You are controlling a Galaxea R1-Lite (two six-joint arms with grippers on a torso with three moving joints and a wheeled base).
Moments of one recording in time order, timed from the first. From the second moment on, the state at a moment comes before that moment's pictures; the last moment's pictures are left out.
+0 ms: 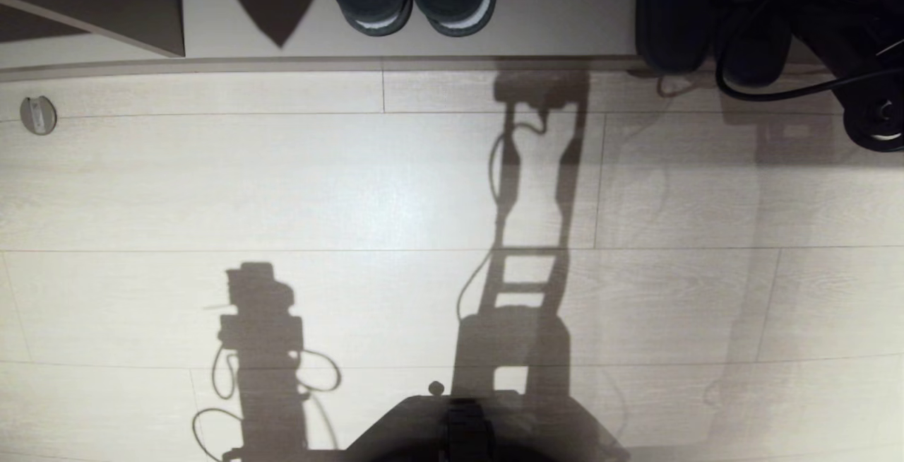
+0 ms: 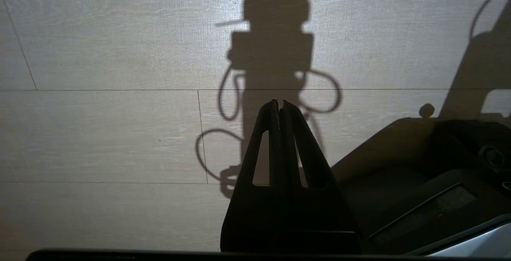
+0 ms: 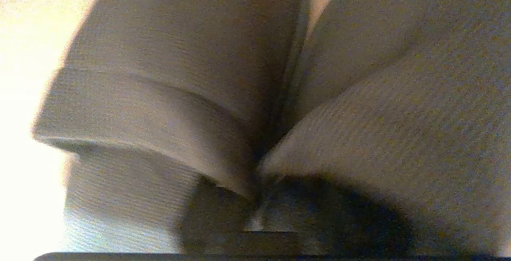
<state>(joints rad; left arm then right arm) 0.00 0.00 0.00 0.00 0.00 -0.01 0.00 1.90 -1.72 -0.83 0.19 0.02</state>
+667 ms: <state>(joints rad) 0.00 0.00 0.00 0.00 0.00 -0.01 0.00 1.82 -1.56 -0.84 0.19 0.01</state>
